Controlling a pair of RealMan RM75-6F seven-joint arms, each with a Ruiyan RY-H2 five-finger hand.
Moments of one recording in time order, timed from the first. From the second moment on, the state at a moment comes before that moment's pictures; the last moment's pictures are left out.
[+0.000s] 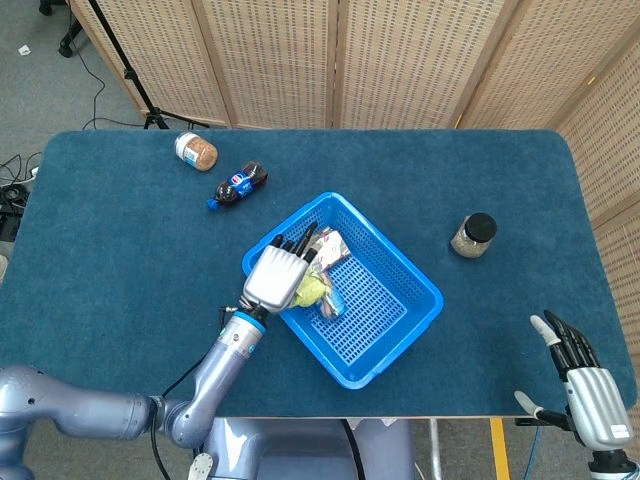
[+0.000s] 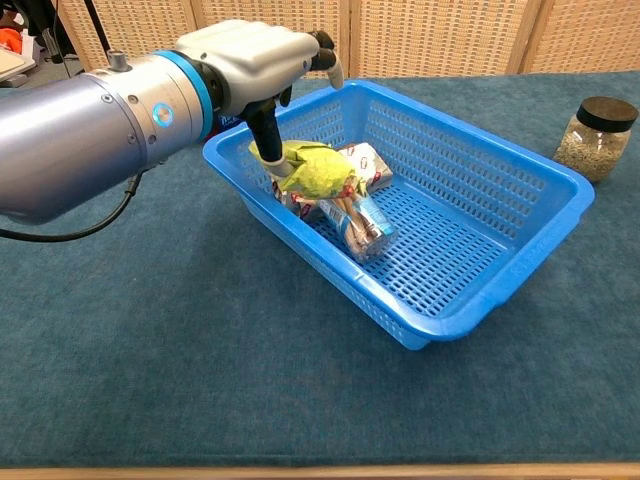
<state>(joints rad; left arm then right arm) -1.00 -1.69 -0.25 -1.71 0.81 1.20 0.97 -0.02 -1.05 -0.05 -1.77 -1.70 1.60 0.17</state>
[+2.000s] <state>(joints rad) -0.53 -1.08 -0.07 -1.79 1.22 1.28 0.30 -0.02 -1.09 -0.06 -1.79 -1.72 1.56 0.04</state>
